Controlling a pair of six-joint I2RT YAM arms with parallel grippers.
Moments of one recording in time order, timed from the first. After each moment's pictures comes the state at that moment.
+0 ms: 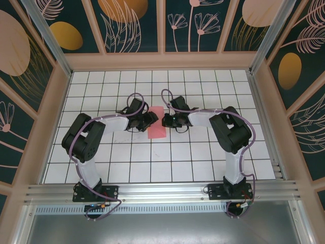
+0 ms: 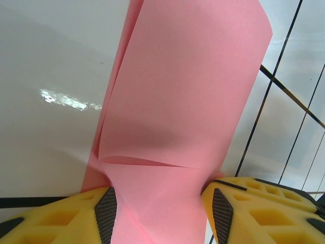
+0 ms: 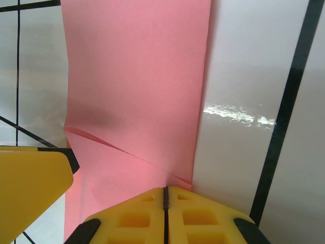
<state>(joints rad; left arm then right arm) -0.52 1.85 0.99 -0.07 0.25 -1.09 0.61 1.97 1.12 -0.11 -0.35 0.57</state>
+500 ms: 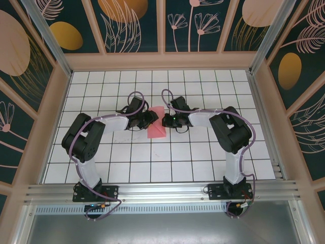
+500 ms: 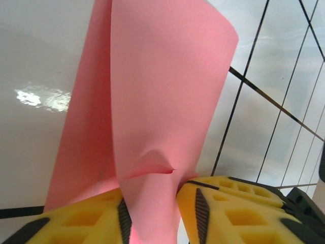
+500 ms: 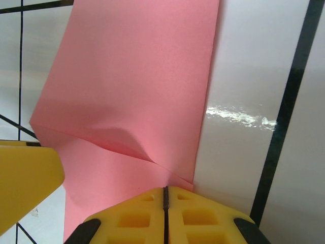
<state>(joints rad) -0.52 1.85 1.00 -0.02 0.29 -1.09 0.61 1.97 1.11 -0.09 -0.35 0.57</state>
